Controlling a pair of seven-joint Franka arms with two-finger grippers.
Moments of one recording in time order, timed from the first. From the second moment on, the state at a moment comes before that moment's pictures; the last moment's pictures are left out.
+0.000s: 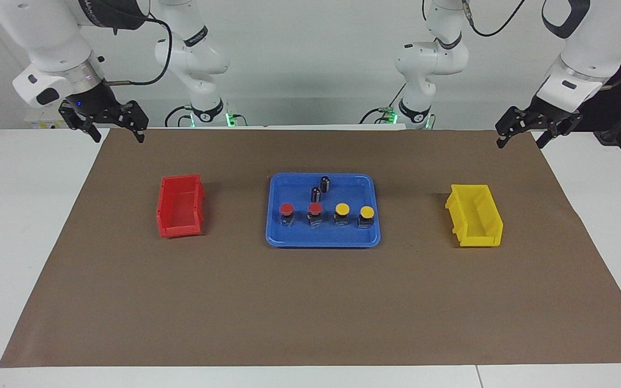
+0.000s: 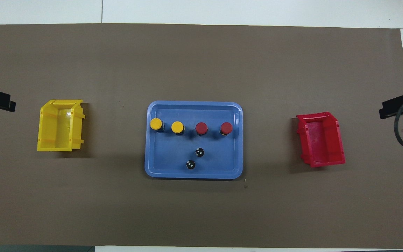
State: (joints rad) left arm -0.08 -0.02 0.04 -1.57 -0.01 1.53 0.05; right arm -0.15 -0.03 0.11 -1.58 -0.02 1.51 -0.01
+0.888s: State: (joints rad) left arm -0.08 -0.02 0.04 -1.57 -0.01 1.53 0.05; right arm 0.34 0.24 0.14 -1.84 -0.03 2.16 0.60
